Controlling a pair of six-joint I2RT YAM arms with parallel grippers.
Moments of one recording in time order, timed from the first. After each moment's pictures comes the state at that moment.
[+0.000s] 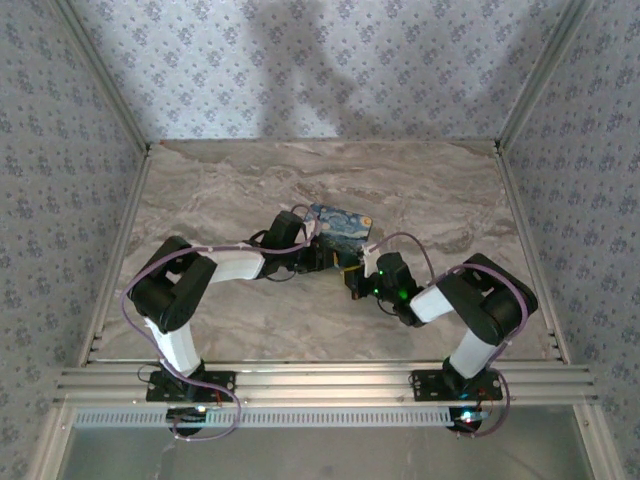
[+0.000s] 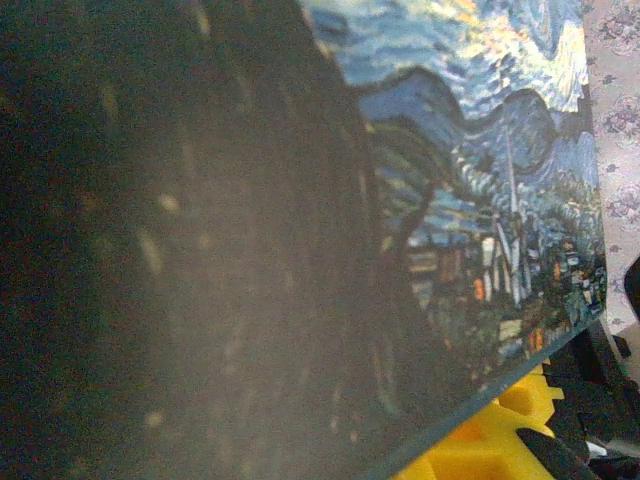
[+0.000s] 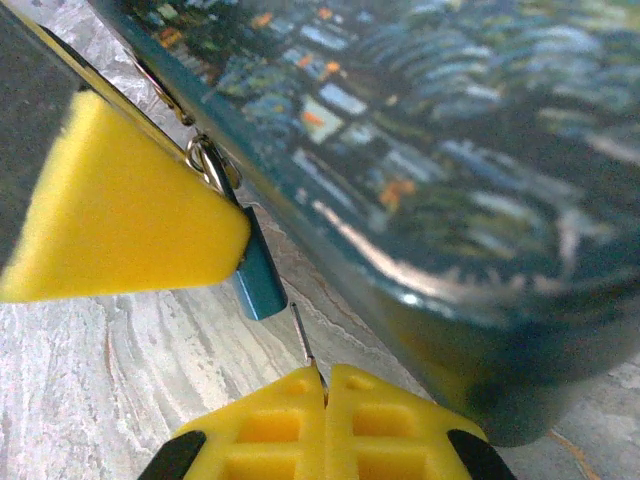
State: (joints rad) left arm -0.67 1.79 0.89 0.15 0.50 -0.75; right arm 0.63 1.67 0.34 0.84 -0.21 0.36
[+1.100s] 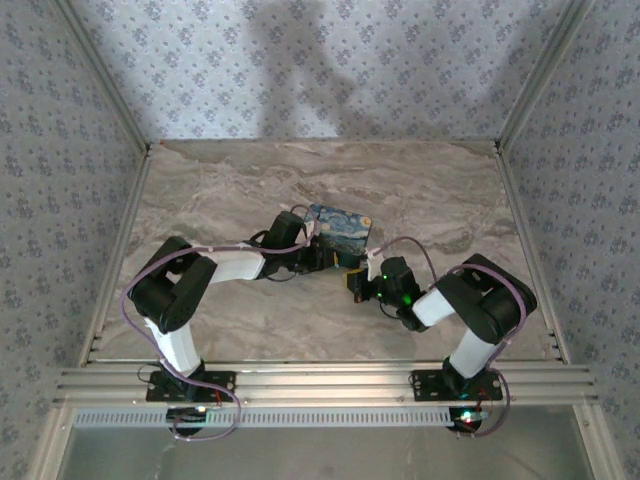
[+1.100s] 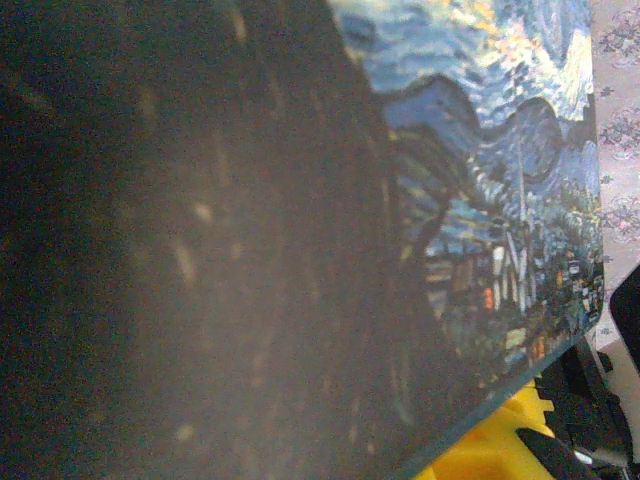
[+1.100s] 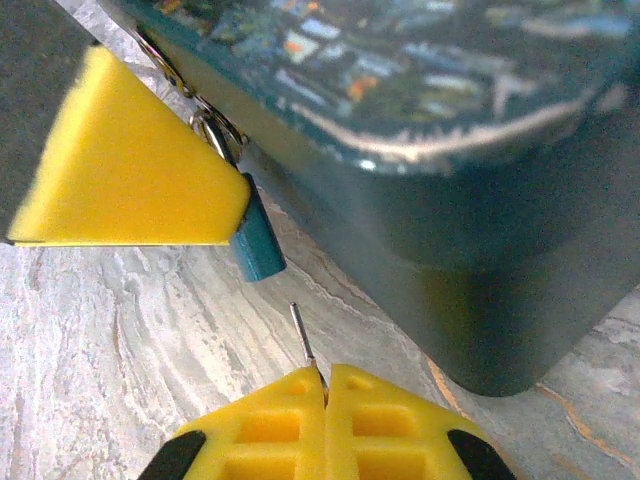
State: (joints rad) left arm -0.68 1.79 0.89 0.15 0.50 -0.80; right arm 0.62 1.68 0.29 0.92 -0.22 0.37
